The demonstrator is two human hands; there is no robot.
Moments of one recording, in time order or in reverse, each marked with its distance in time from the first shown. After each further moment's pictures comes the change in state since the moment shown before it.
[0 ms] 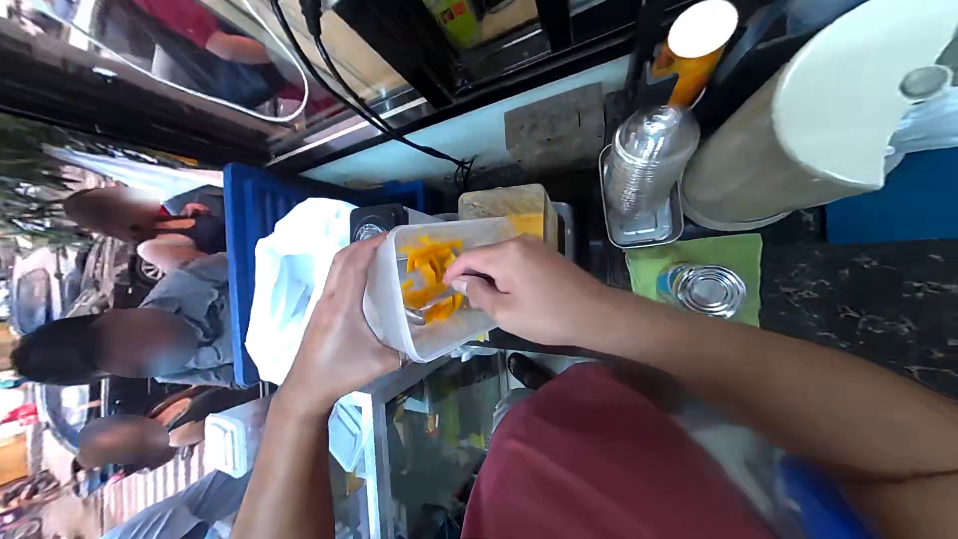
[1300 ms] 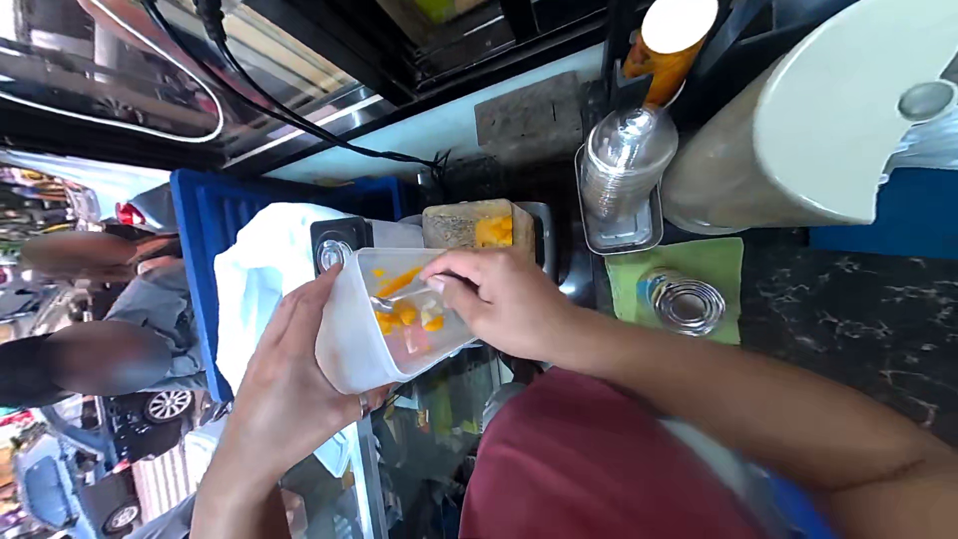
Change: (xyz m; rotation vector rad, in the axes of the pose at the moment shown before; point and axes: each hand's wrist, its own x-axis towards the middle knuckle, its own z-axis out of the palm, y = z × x) left_hand 0.009 0.016 -0.003 0.178 -0.114 -0.158; right_hand 0.012 0.044 0.000 0.182 0.136 0.026
